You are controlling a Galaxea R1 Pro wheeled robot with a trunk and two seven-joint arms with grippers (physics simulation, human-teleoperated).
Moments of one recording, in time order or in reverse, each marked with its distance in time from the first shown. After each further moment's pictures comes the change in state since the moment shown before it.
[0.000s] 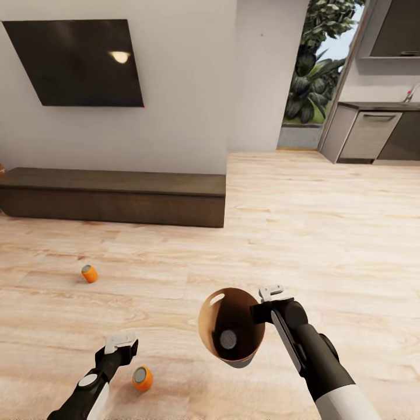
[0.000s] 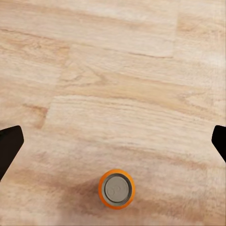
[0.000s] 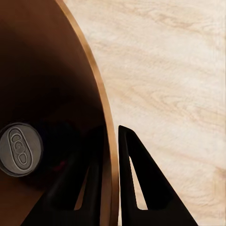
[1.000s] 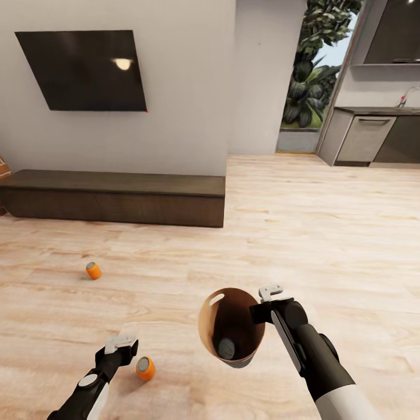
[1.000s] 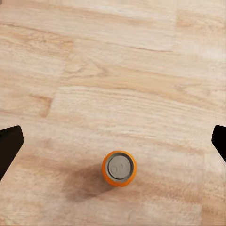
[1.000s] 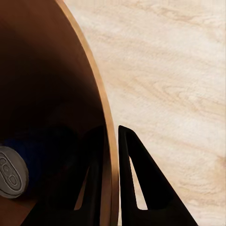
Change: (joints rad) left arm -0.001 0.000 -0.001 0.002 0.000 0.000 0.000; right arm 0.000 0.000 0.001 0.000 -0.004 0.000 0.001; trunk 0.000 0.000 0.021
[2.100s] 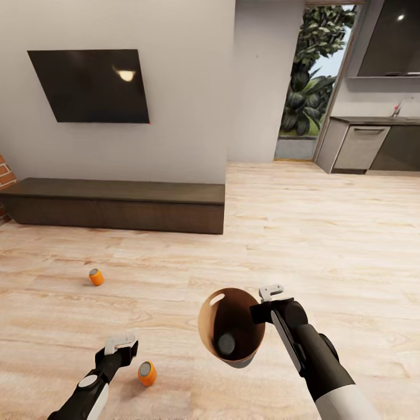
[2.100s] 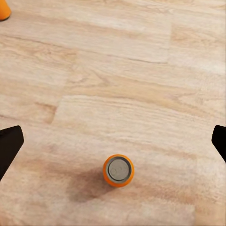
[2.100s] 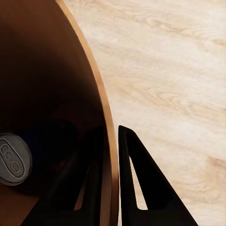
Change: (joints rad) left arm 0.001 0.000 0.002 0.006 0.000 0.000 0.000; right arm 0.000 0.000 0.000 0.000 0.006 0.000 -0.001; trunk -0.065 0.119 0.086
